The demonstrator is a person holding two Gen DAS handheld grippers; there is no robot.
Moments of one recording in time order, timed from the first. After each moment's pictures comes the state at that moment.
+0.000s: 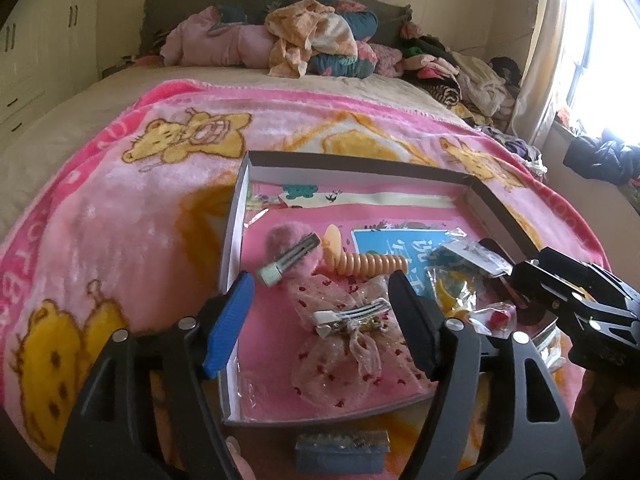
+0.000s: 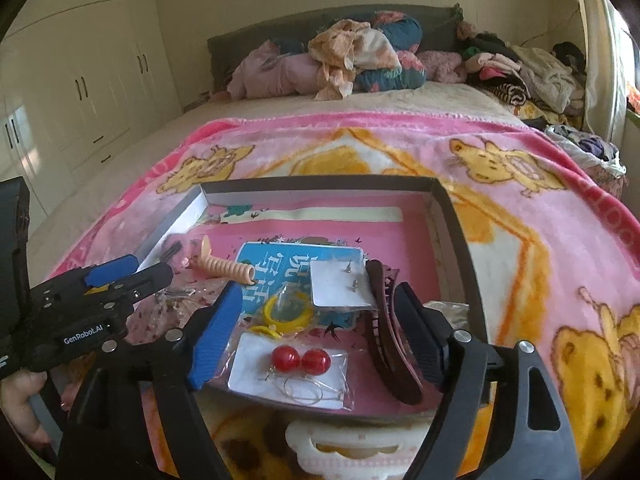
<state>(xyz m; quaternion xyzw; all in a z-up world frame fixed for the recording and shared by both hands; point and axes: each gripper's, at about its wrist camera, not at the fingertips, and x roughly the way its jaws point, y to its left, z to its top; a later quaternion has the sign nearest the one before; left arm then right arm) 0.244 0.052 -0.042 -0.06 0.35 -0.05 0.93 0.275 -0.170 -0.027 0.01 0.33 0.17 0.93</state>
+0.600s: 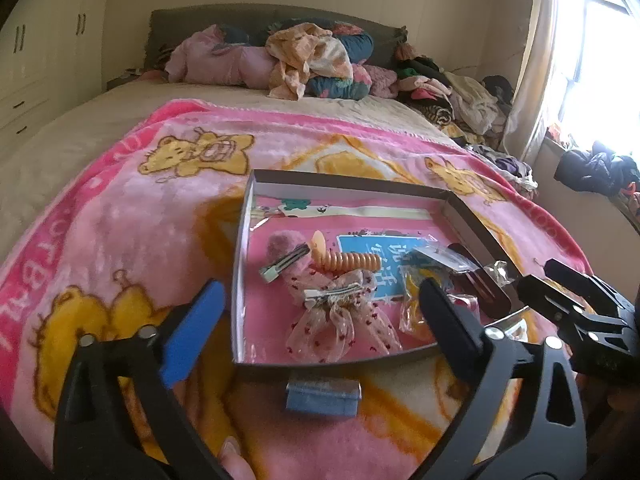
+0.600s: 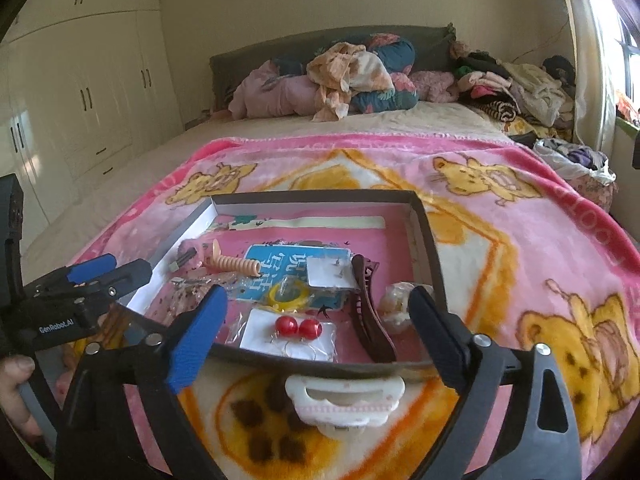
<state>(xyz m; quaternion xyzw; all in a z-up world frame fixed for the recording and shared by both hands) 0.197 0.051 -0.017 -0.07 0.32 -0.05 0.94 0.227 -0.187 -0.011 0.01 0.30 0.16 0.94</state>
